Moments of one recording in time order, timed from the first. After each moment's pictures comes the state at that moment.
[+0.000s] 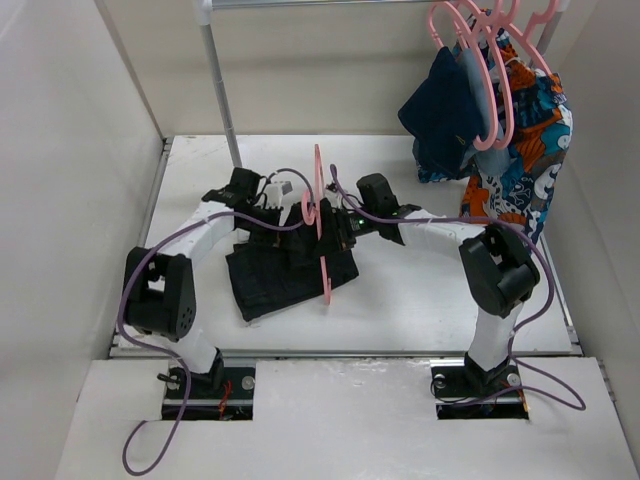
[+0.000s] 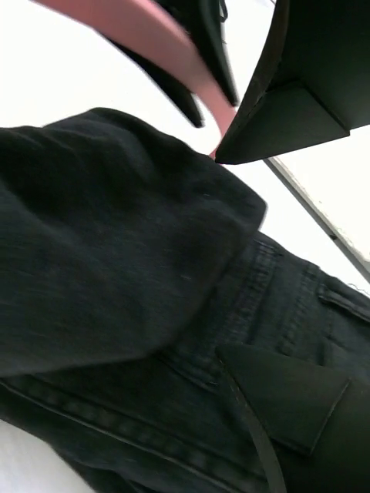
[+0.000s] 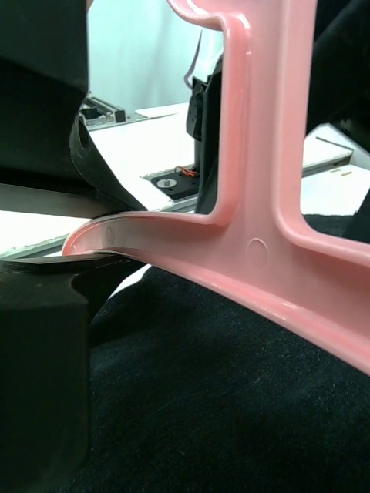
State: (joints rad) left arm -0.26 1.61 1.15 -0.68 0.56 -0.08; right arm 0.59 1.86 1.21 0.00 -0.92 0.49
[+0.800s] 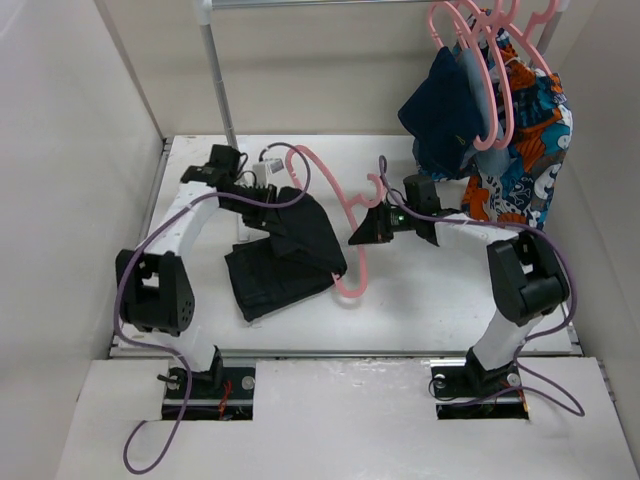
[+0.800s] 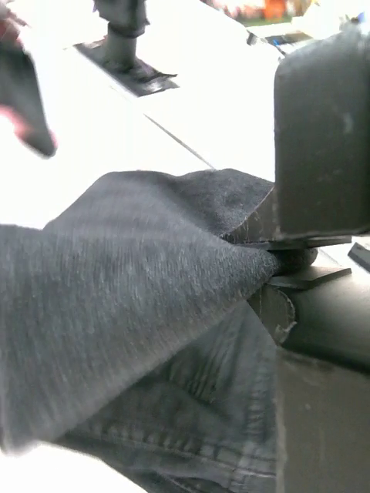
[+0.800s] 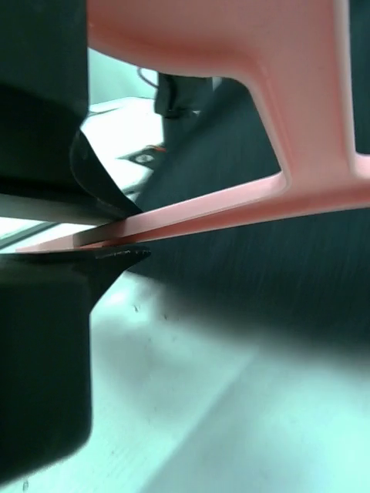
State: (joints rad) left arm -0.17 1.66 1.37 -0.90 0.77 0.10; right arm 0.38 1.73 1.02 0.04 -0.92 0.48
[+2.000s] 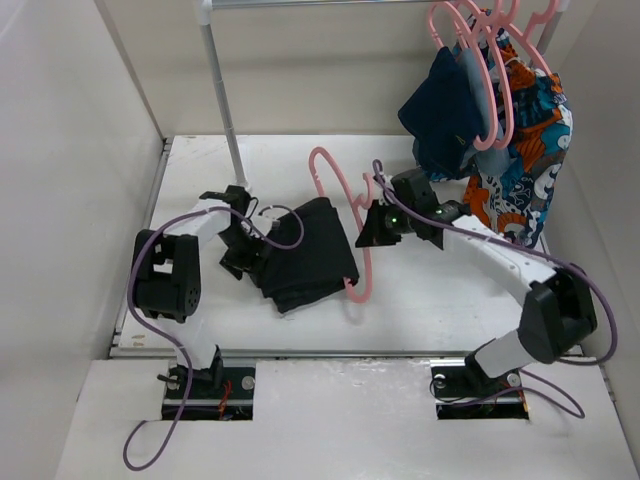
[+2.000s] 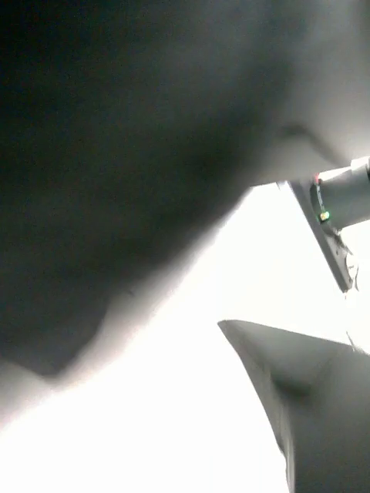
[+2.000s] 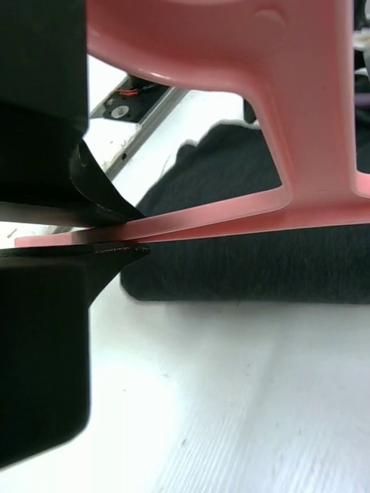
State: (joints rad) left arm -0.18 1.74 1.14 -1.00 0.26 0.33; right arm 0.53 1.50 1.15 -0.44 -0.37 0.48
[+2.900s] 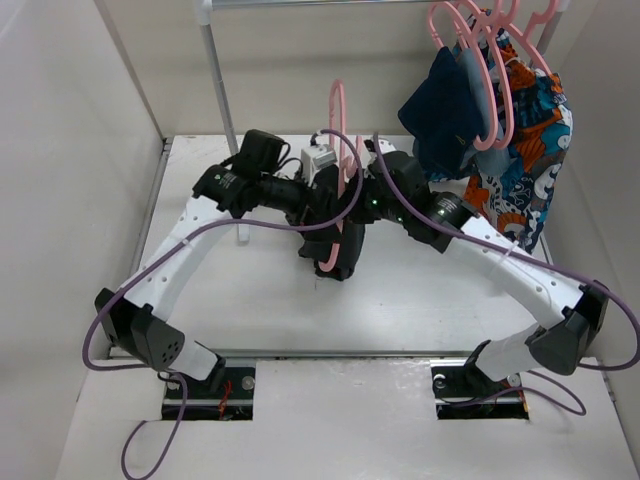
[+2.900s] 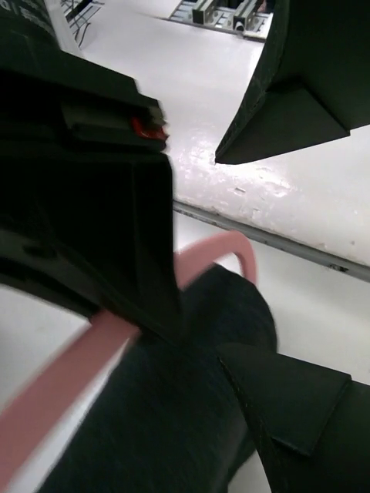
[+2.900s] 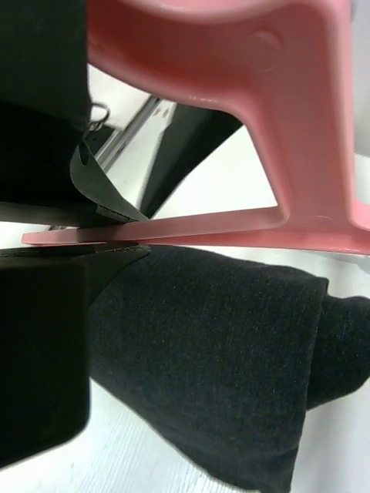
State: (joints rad) left arm -0.50 1.45 1.59 -0.91 0.81 0.07; right arm 0.79 1.43 1.49 -0.54 0.04 0.64
